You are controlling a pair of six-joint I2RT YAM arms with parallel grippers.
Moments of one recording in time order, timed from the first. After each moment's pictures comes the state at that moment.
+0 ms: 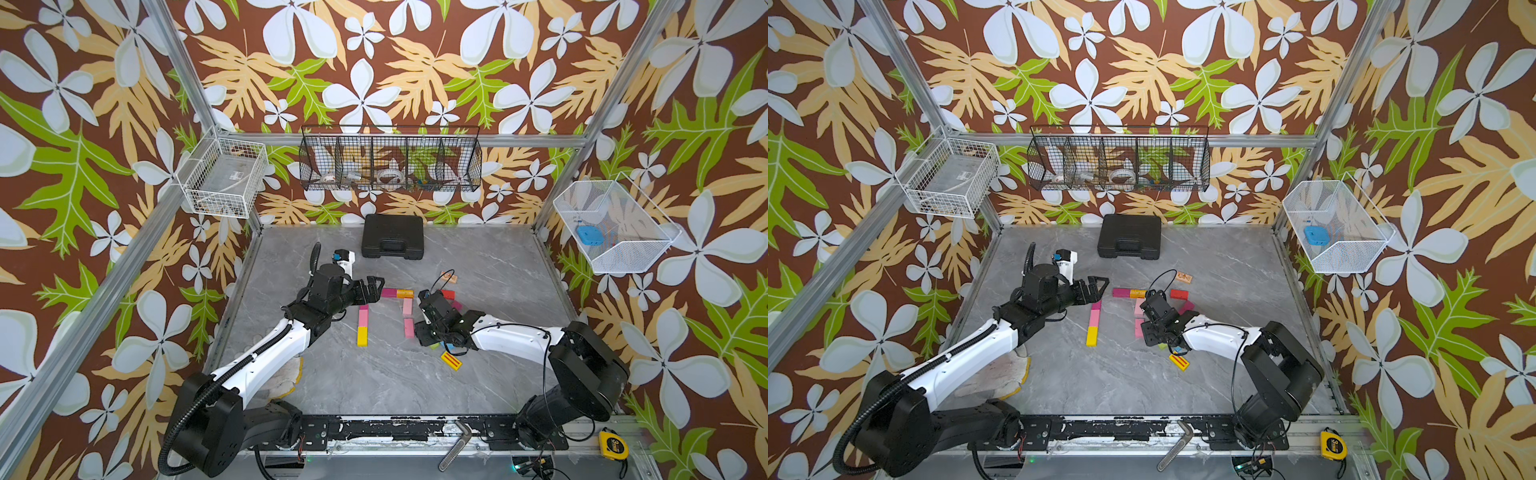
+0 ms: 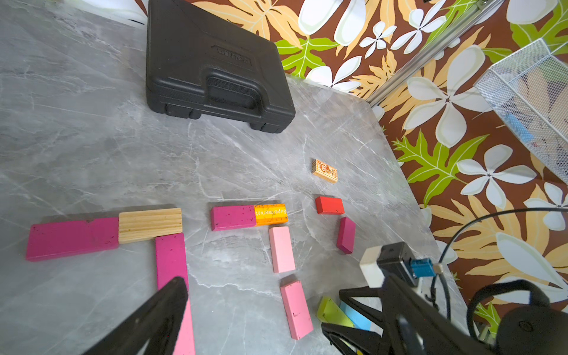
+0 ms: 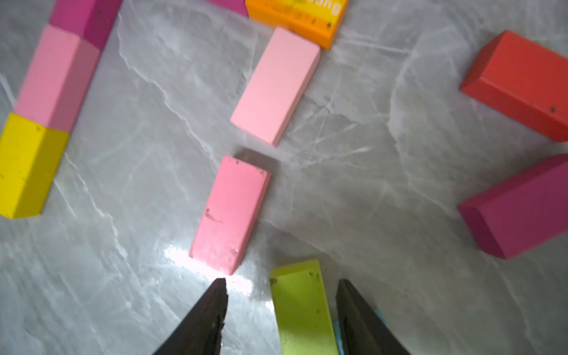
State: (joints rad) left arm -0.45 1.25 0.80 -0.03 0.16 -0.56; right arm 0.75 1.58 0.83 -0.32 0.11 0.36
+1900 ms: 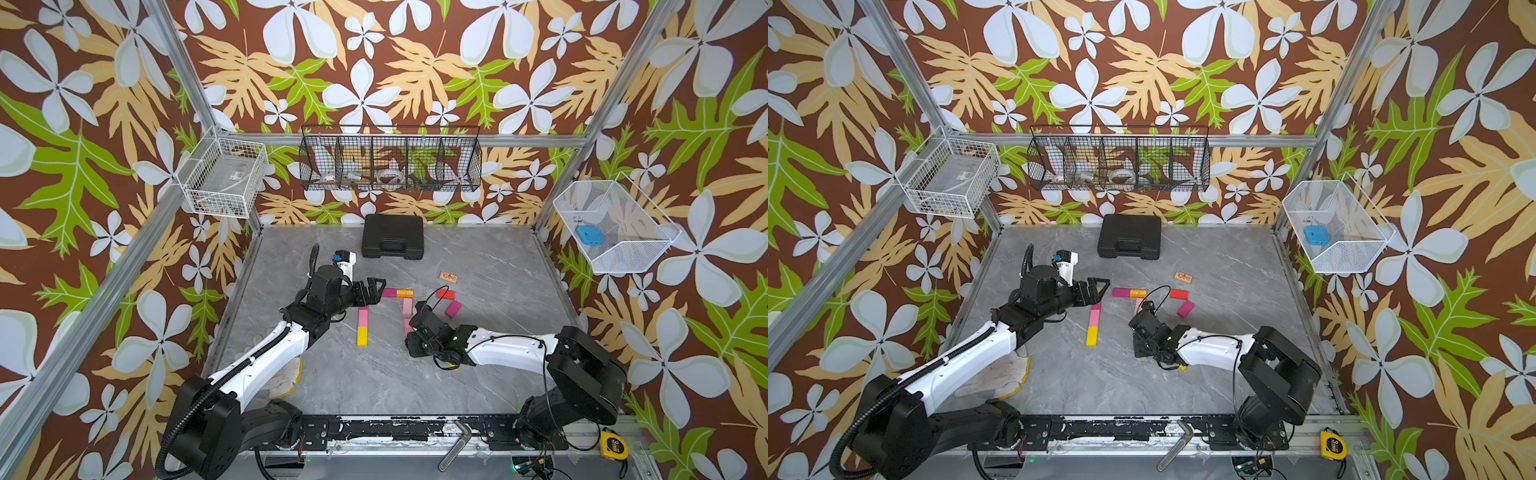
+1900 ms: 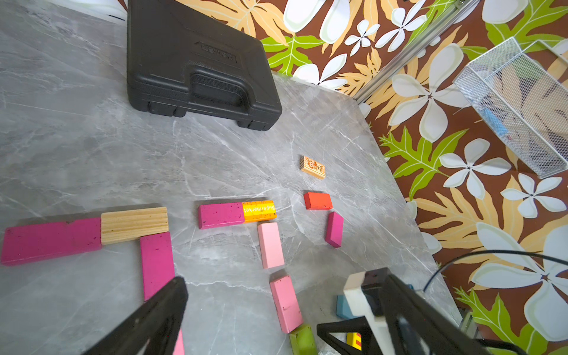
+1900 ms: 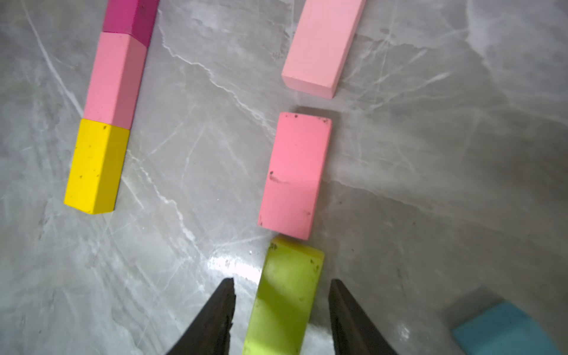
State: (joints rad) left arm -0.45 1.22 0.79 -0.01 0.21 -0.56; right arm 0.90 1.52 0.73 -0.19 0.14 0.66
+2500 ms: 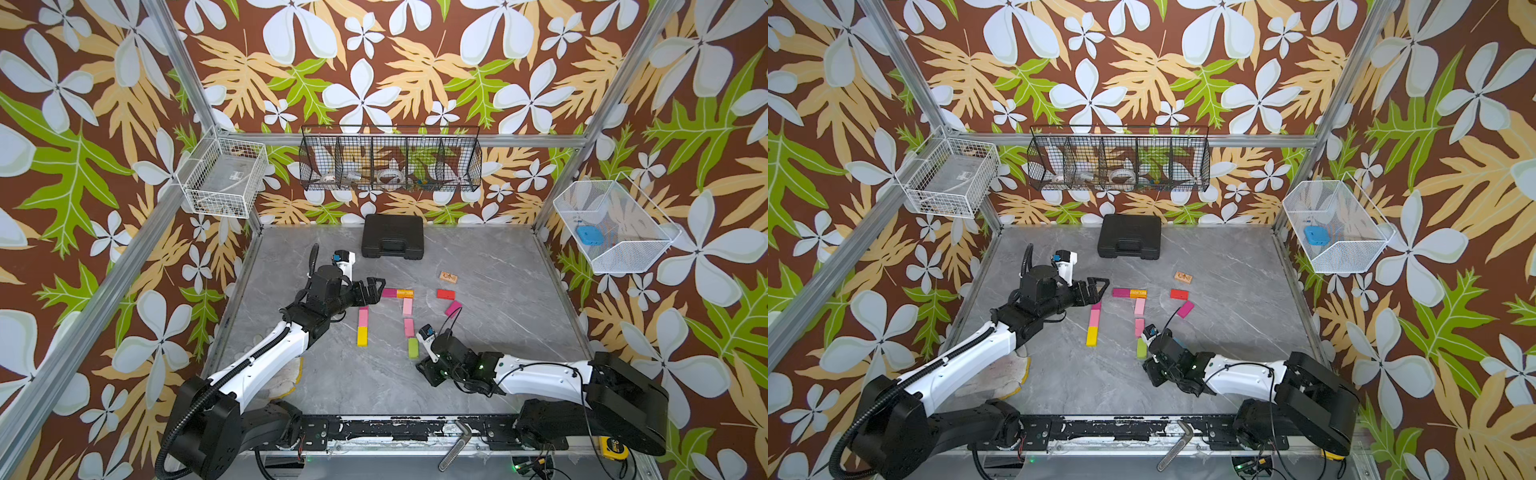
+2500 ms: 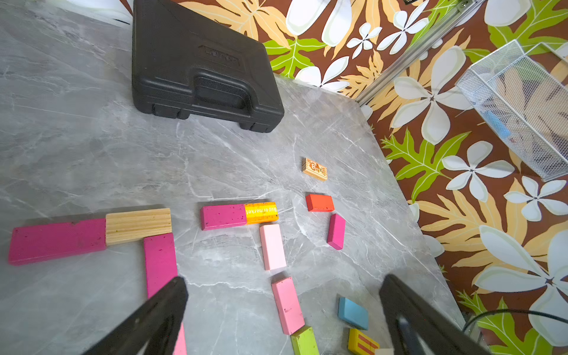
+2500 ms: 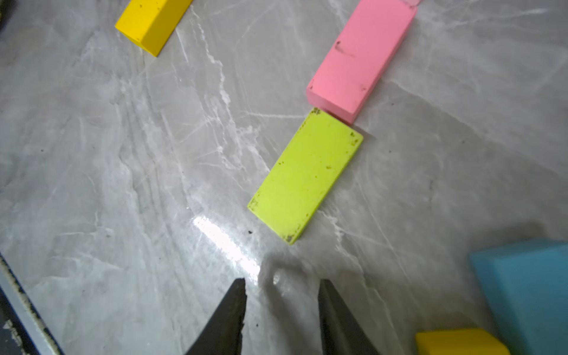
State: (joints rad) left arm -0.45 1.22 0.78 -0.01 0.20 -0.56; right arm 0.97 1.36 0.47 -0.03 0.04 0.40
